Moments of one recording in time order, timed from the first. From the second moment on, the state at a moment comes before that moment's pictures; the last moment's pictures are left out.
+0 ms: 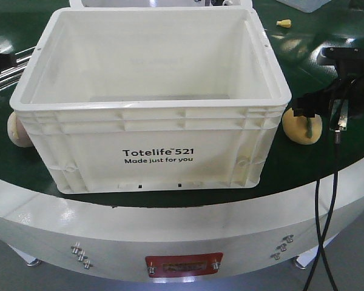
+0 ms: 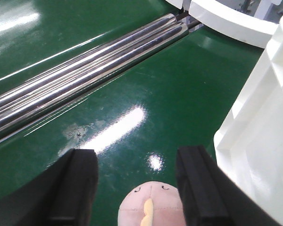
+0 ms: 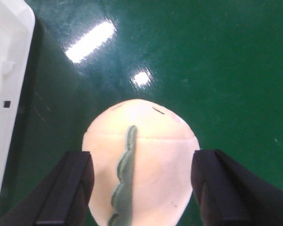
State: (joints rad) left arm 0.08 1.49 -1.07 0.14 0.27 -0.20; right arm -0.06 1.77 -1.13 0.38 0.46 -0.45
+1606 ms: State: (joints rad) left arm 0.08 1.67 -1.08 0.11 0.36 -0.20; right arm -0.06 1.85 -1.14 0.38 0.51 -0.44
